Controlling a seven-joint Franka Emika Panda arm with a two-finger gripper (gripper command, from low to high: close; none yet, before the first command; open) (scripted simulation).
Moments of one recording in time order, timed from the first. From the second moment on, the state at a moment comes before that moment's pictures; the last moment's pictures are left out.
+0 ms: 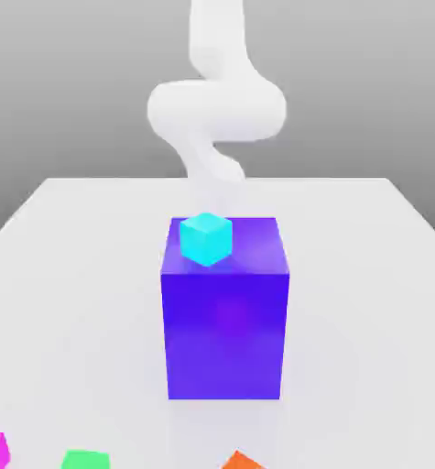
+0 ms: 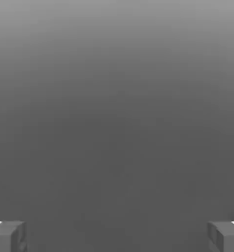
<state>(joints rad) -0.07 -0.71 0.03 -2.29 -0.03 2.32 0.90</state>
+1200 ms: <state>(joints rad) -0.55 0.54 0.01 -2.10 -0.02 2.65 1.97</state>
